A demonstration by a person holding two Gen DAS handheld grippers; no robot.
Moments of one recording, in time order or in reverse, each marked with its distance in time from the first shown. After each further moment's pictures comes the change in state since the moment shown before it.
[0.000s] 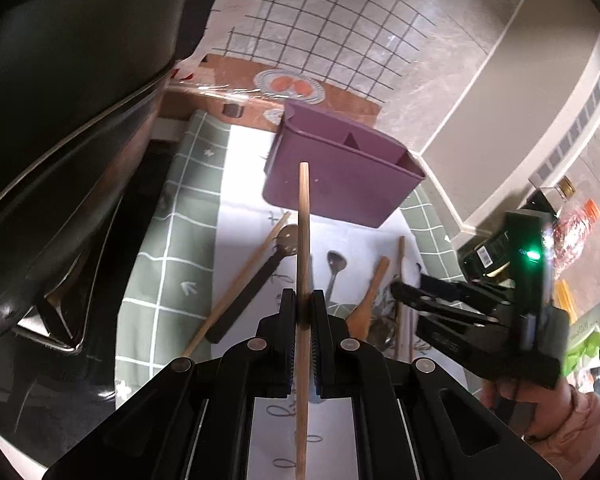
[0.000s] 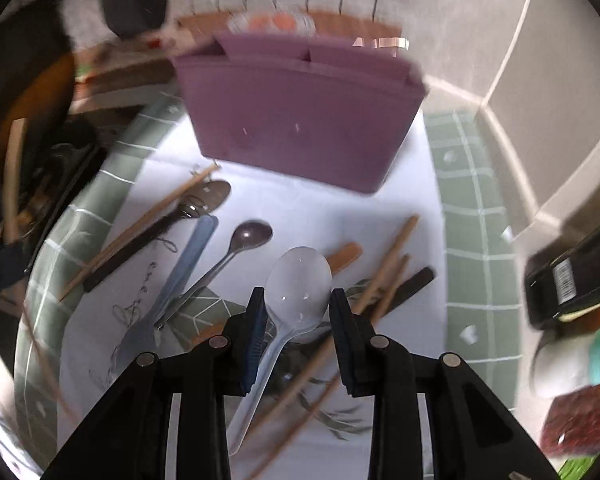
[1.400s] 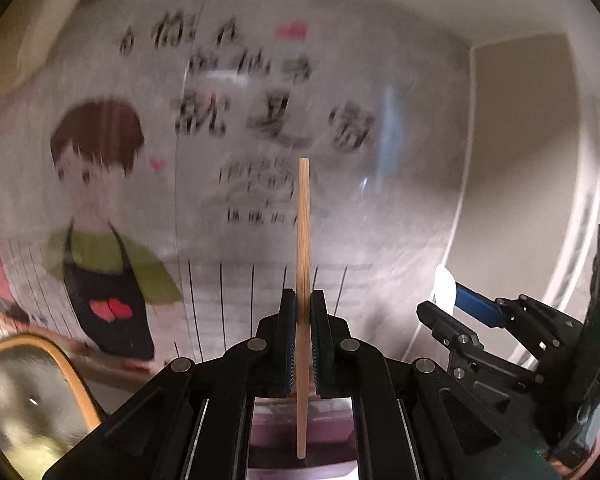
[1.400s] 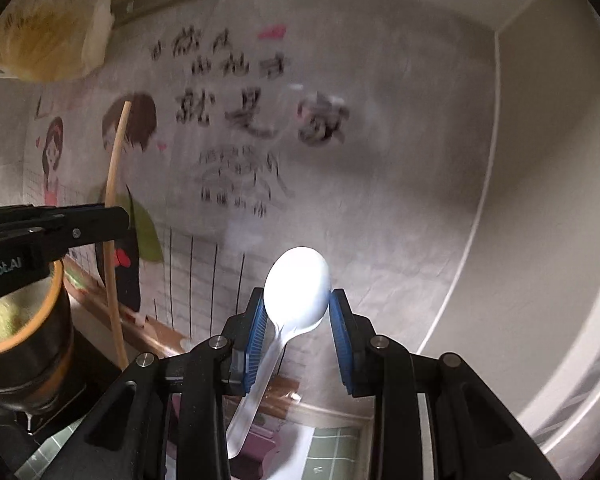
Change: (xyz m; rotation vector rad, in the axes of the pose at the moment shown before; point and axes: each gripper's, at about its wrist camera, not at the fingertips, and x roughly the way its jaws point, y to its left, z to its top) left arm -0.060 -0.141 0.220 0.233 -0.536 0.105; right arm -0.154 -0.060 0.183 -0.110 -0.695 -0.114
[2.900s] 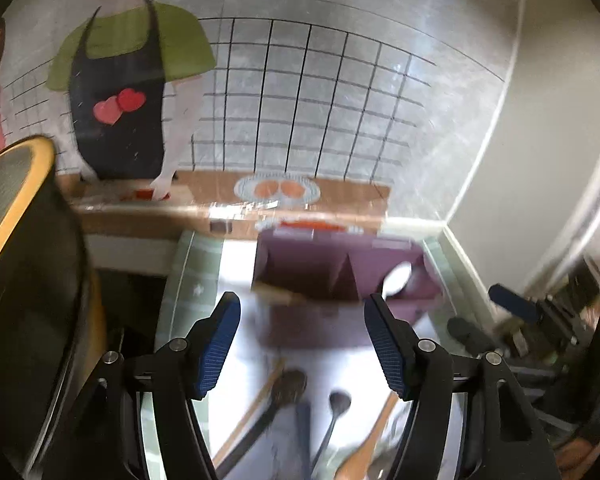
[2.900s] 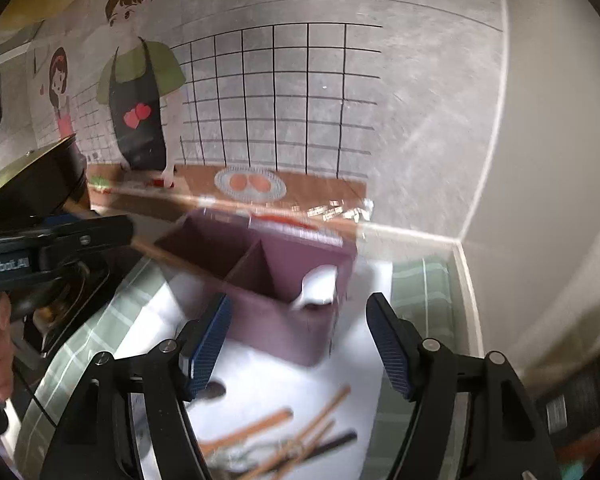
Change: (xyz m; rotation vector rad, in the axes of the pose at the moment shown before) left arm 0.023 0.038 -0.168 -0.062 0.380 0.051; right arm 0.007 0.030 -0.171 0.157 0.362 0.145
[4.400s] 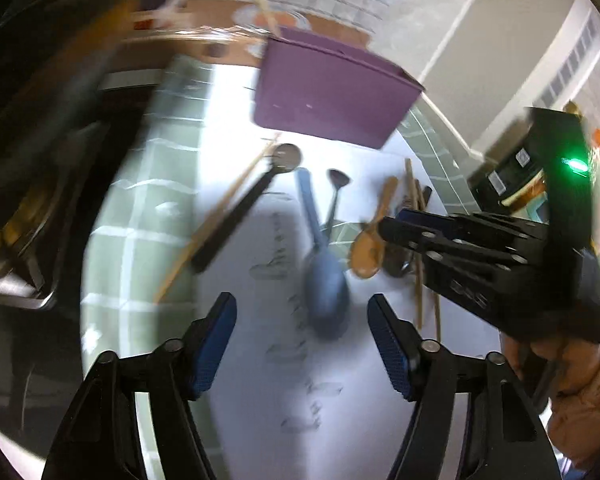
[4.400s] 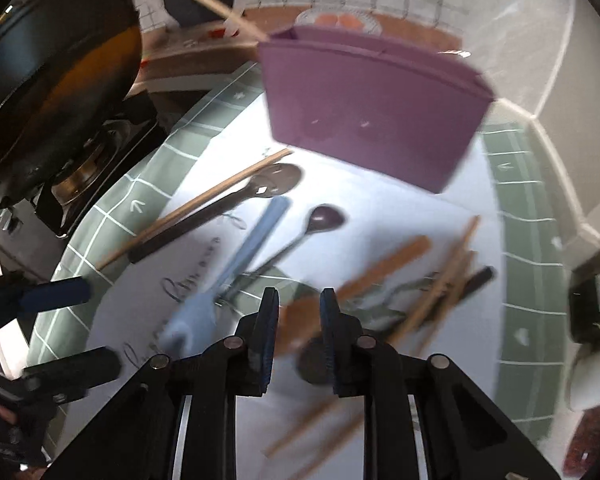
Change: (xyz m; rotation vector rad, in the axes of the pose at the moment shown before) left arm -0.009 0.036 -0.148 -0.009 0.327 -0.184; right arm 0.021 0.088 -0.086 -0.041 0.346 0.045
